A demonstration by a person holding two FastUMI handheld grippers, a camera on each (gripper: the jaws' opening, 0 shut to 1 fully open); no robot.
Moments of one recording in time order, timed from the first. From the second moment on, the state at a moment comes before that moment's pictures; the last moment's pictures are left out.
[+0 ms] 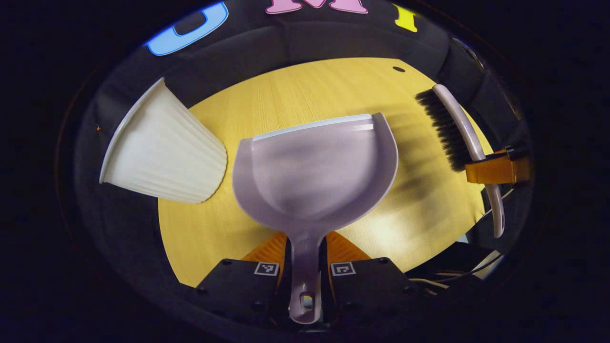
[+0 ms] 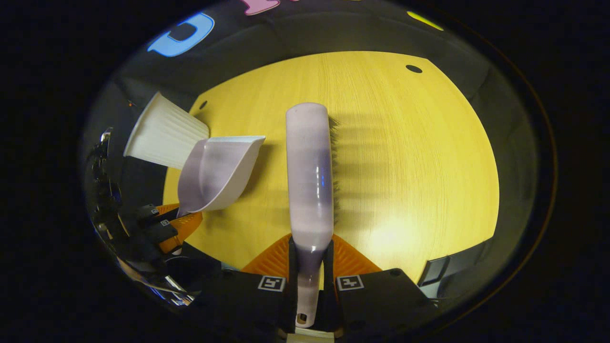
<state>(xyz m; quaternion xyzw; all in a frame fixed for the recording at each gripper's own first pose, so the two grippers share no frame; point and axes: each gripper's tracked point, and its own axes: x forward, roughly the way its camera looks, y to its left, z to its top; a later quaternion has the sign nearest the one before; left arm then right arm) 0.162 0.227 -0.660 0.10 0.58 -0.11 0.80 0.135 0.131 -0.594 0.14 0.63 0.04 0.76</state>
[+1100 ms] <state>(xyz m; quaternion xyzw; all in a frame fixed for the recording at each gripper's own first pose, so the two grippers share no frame) 0.152 0.208 -0.644 0.12 0.63 -0.07 0.76 0.143 0.144 -0.678 0.12 0.71 0.01 0.69</state>
